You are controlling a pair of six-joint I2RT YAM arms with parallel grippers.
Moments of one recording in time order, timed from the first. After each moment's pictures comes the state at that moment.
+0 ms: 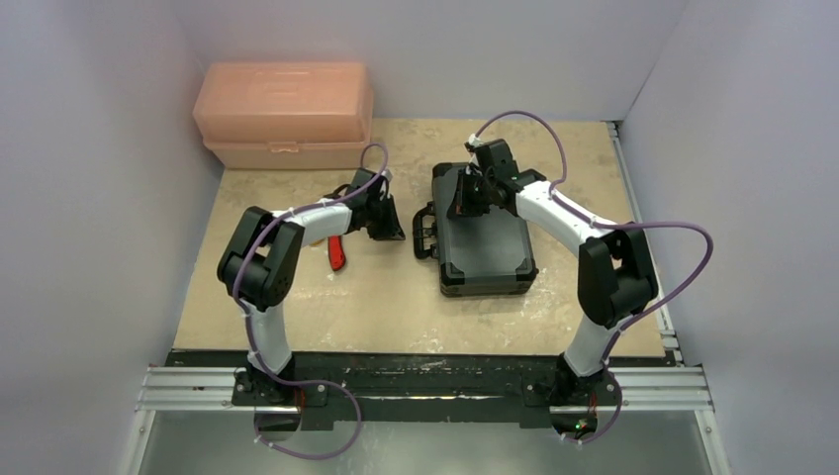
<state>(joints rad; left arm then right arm) -0.44 1.90 1.16 -0.19 0.23 -0.61 0.44 1.77 1.34 -0.43 -0.23 0.45</state>
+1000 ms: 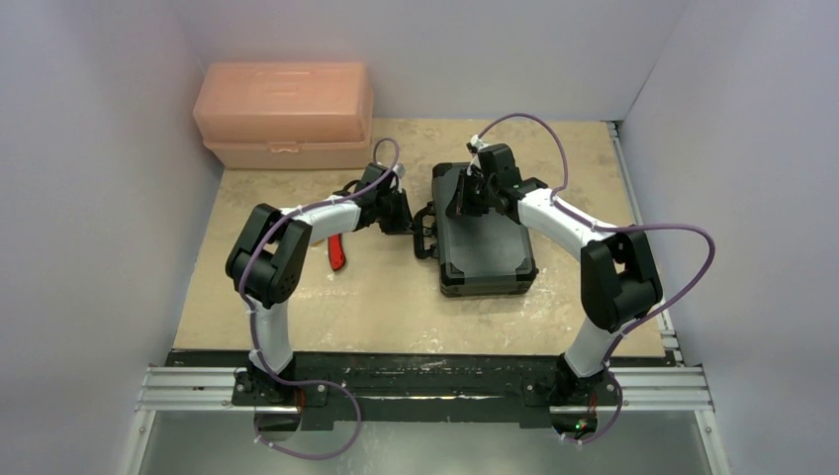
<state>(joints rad) -0.48 1.95 1.23 -0.14 0.28 -0.62 0.44 1.74 1.25 -0.28 -0.22 0.45</state>
